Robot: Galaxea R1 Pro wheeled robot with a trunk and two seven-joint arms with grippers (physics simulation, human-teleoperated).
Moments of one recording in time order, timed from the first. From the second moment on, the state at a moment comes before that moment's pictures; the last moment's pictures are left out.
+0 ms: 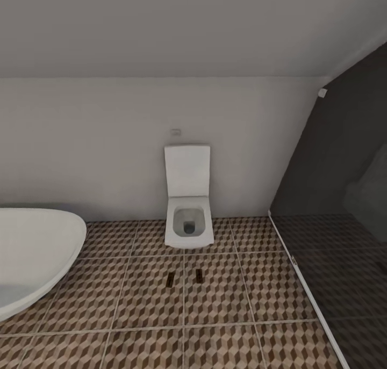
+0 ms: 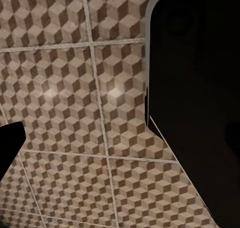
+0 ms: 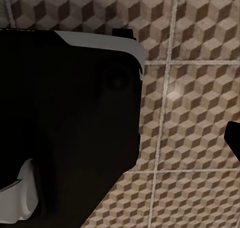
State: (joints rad) left arm -0.12 -0.04 -0.72 0.07 0.67 -0.24 0.25; right arm -0.29 0.01 0.34 -0.02 -0.30 0.01 -0.06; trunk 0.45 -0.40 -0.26
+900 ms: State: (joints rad) left arm -0.12 -0.04 -0.72 0.07 0.67 -0.24 0.25; right arm -0.29 0.01 0.34 -0.02 -0.30 0.01 -0.06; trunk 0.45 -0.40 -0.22
